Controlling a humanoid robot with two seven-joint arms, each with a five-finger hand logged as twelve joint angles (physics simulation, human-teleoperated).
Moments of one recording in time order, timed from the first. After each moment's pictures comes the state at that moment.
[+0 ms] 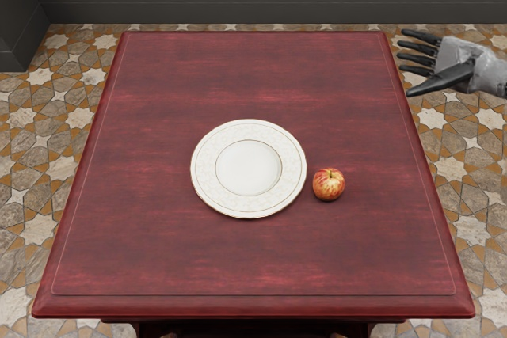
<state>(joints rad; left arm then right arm) 0.00 0.00 0.03 -0.09 0.09 0.05 0.06 0.99 -0.65 0.34 0.66 -0.03 0.61 -0.04</state>
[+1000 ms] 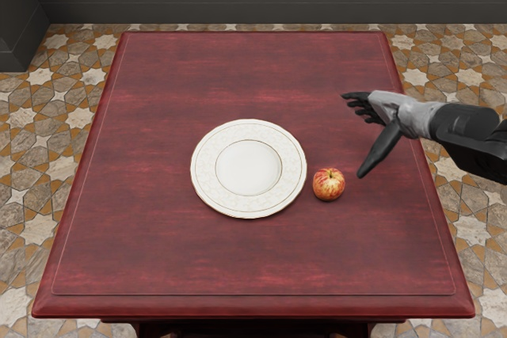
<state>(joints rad) 0.00 0.00 0.03 -0.09 0.09 0.05 0.06 1.14 -0.82 0.08 1.58 -0.47 -0.14 -0.35</state>
